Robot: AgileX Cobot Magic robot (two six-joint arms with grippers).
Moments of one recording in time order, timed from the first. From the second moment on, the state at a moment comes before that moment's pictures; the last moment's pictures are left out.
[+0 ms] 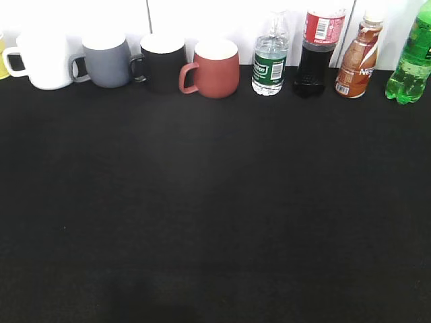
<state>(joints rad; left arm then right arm) -0.35 0.21 -0.54 -0.04 1.06 -0.05 -0.01 0.06 -0.49 -0.06 1.04 0.05</state>
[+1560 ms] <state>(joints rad) -0.02 -0.01 -0.54 -0.04 1.06 -0.05 -0.01 -0.01 -0.49 -0.06 1.04 0.05</state>
